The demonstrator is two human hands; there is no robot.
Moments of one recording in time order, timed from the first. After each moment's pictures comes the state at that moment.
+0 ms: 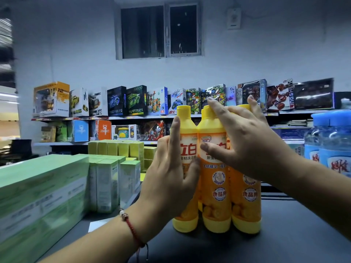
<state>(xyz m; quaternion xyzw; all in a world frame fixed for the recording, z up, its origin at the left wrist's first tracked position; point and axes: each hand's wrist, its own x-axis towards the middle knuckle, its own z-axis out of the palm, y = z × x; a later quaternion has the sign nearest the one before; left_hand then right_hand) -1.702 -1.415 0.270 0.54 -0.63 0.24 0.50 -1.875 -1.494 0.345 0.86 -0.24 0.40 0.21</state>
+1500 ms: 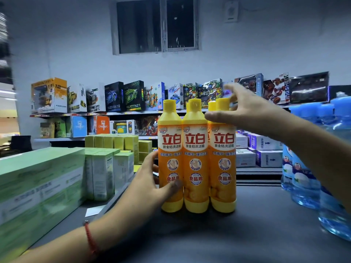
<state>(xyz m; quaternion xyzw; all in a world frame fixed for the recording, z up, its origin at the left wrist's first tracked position) -1.712 -1.375 0.250 0.62 -0.57 -0.09 0.52 -1.920 -1.509 0.386 0.87 -0.28 0.38 -0.13</state>
